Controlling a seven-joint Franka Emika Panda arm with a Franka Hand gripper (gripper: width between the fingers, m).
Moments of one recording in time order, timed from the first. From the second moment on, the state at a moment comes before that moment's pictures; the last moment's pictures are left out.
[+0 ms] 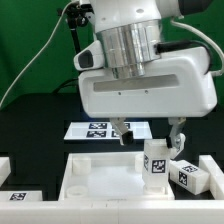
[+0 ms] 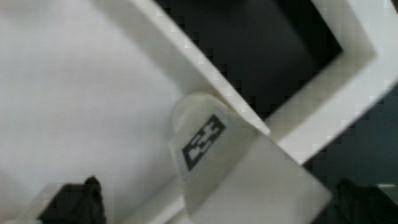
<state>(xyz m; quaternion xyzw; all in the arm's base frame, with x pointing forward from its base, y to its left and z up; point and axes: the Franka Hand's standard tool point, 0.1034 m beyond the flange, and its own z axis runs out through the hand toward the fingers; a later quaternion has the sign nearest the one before) 0.644 0.064 0.095 -0.97 0.25 -0.02 0.08</state>
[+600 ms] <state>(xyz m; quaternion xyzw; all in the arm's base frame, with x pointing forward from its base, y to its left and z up) 0.653 0.069 0.091 -1.00 -0.05 -0.02 0.03</state>
